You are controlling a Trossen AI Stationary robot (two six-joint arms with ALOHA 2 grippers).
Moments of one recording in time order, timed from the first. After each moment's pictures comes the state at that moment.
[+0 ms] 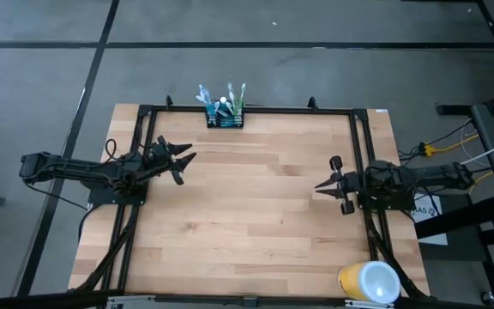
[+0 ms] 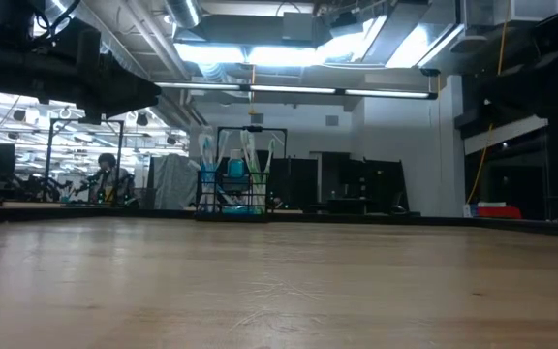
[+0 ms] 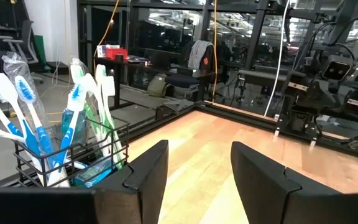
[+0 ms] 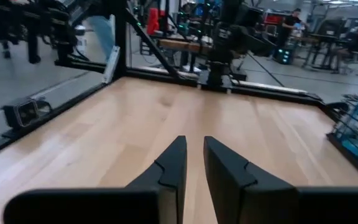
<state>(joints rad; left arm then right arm) 0.05 0.46 0.01 0.50 -0.48 -0.14 0.11 0.10 0.02 0.02 -0.07 -0.11</state>
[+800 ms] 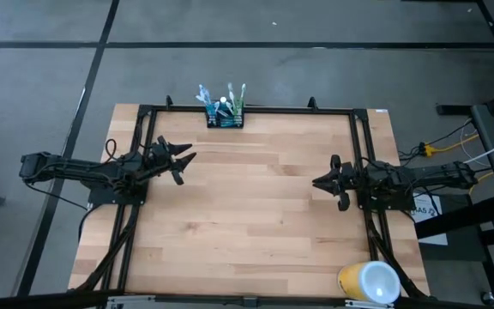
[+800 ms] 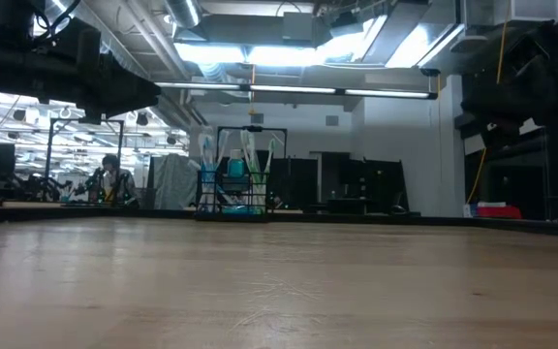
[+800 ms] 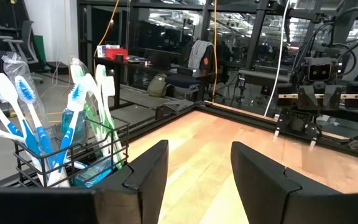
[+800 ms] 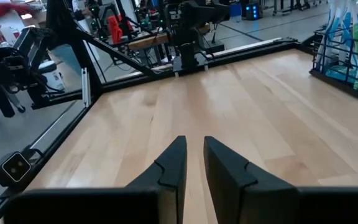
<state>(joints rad) 0.05 0.46 0.01 0.50 -0.48 -0.14 0.12 0.15 0.02 0.02 0.06 0.25</state>
